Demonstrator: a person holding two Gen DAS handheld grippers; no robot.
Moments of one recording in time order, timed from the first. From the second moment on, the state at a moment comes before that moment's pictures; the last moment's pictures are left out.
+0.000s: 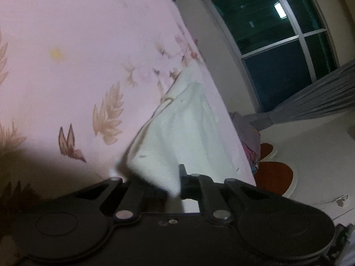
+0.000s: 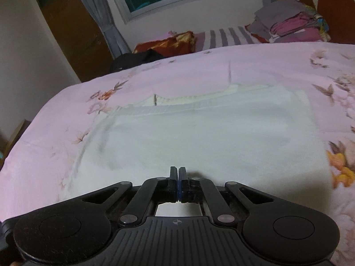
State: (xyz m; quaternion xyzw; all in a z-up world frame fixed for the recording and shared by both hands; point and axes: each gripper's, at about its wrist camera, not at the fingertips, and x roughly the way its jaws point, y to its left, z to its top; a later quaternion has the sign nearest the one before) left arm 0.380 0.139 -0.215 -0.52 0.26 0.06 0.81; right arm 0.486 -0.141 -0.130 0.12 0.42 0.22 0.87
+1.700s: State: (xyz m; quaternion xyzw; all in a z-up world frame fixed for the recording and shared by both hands) left arm 0.441 -0.065 -0.093 -0.15 0.33 -0.09 0.93; right arm 0.481 -0.399 -0.113 0.33 0.37 0.17 0.85
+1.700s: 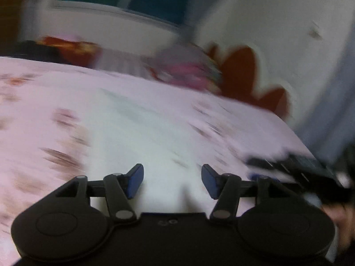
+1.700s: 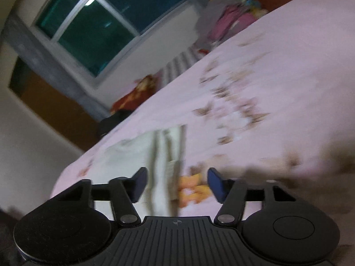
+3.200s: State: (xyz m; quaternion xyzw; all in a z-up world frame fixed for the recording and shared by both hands) left arm 0.516 -0.042 -0.130 -0.10 0.38 -0.16 0.90; right arm 0.523 -0.303 -0.146 0.21 0.44 0.19 0.85
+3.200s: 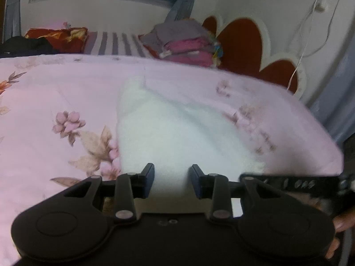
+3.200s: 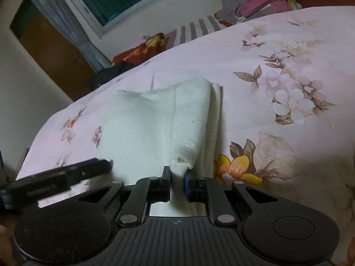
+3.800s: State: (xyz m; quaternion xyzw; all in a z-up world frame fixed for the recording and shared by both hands) left arm 0.584 -0.021 -0.125 -0.10 0.38 -0.16 0.91; right arm 0.589 -0.344 -0.144 0.29 0.39 0.14 0.86
